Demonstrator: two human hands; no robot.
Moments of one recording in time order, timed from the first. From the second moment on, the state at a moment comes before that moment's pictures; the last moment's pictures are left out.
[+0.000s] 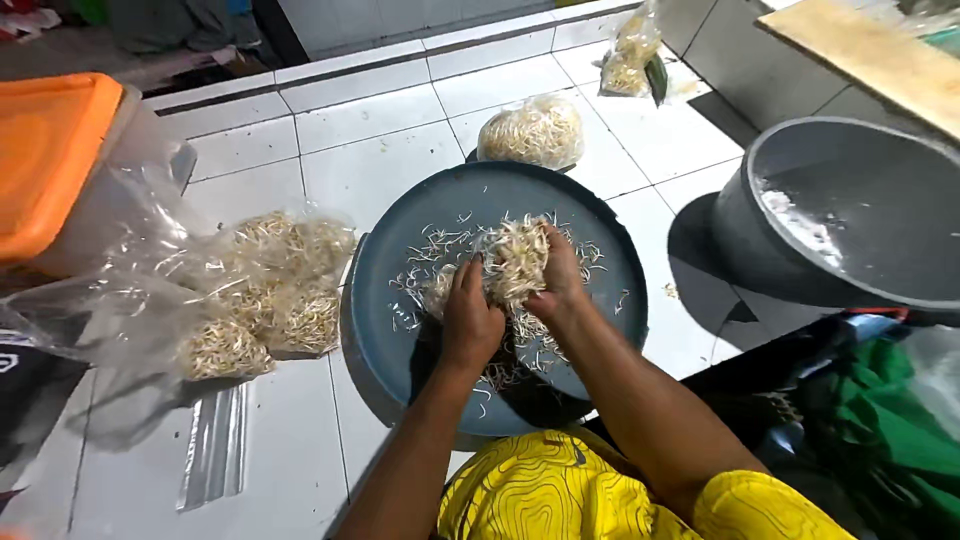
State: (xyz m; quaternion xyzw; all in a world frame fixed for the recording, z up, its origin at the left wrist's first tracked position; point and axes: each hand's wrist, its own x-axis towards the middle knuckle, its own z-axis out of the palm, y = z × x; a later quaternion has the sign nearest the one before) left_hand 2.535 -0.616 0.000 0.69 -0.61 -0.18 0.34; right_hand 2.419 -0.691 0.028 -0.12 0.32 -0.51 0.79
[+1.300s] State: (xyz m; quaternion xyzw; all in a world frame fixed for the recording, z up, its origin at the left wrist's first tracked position) left_hand 2.642 -0.545 0.049 0.64 -0.47 -0.13 0.59; right_hand 2.418 -0.625 -0.090 -0.95 0.30 -0.05 0.11
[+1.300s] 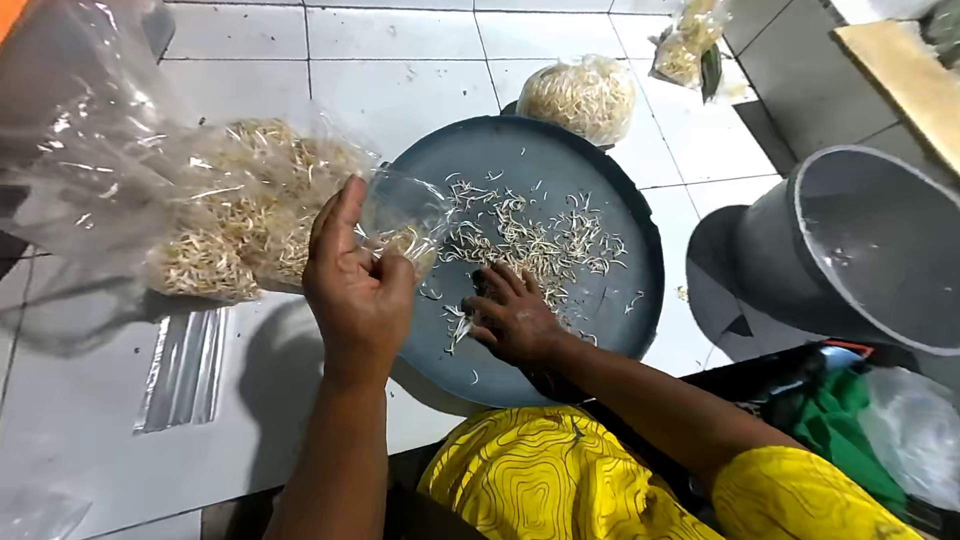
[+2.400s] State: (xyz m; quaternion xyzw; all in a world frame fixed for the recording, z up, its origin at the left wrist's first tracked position) left_hand 2.622 -0.570 0.066 0.64 -0.51 -0.18 0.55; right_hand 2.331 -0.686 -0.093 -0.92 0.37 -0.11 0.08
